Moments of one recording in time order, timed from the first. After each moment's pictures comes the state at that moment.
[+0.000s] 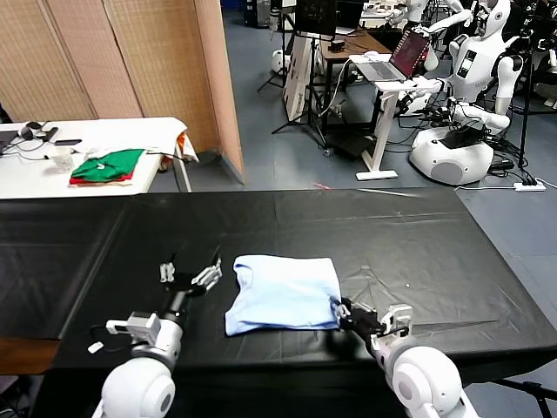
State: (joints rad) left arm 1.41 -1.23 -0.41 -2.14 -0.33 0.20 -0.18; right arm -1.35 1.19 0.39 2.12 0.62 -0.73 0.15
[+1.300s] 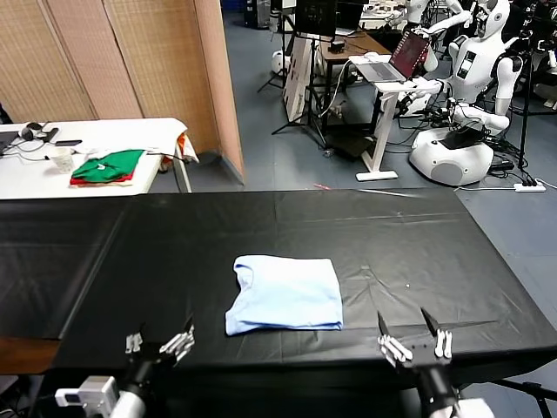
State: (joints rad) left arm 1.87 -1.00 -0.50 -2.39 -0.60 0.25 -0.42; right arm -1.98 1.19 0.54 2.45 0.23 -0.19 0.27
